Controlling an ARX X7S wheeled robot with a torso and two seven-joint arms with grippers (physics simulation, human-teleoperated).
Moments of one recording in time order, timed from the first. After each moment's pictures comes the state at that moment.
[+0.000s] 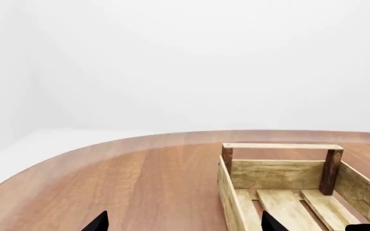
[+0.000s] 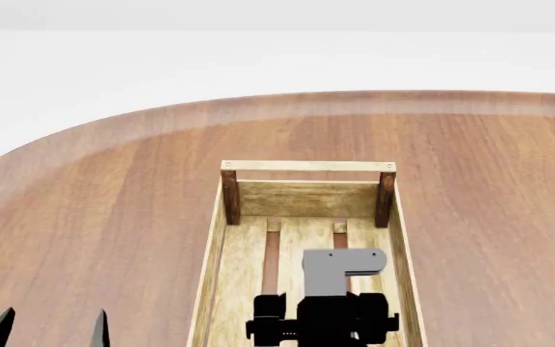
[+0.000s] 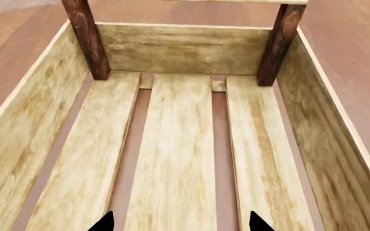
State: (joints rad) left arm -0.03 -0.43 0.42 0.23 -0.40 0.00 -0.46; right arm 0.98 0.02 -1.59 1.23 1.53 -0.05 0.29
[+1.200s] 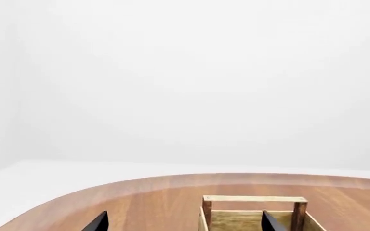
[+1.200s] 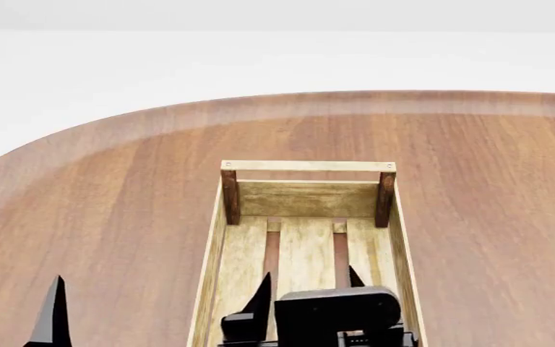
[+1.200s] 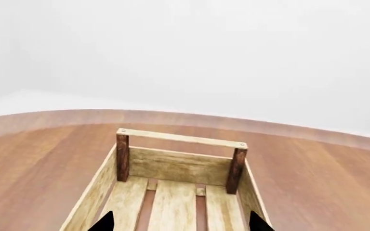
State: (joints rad) left arm 0.01 -0.61 0.34 0.75 -0.57 -0.24 -0.61; right arm 1.01 0.55 -1.74 -0.05 1.04 -0.27 1.19
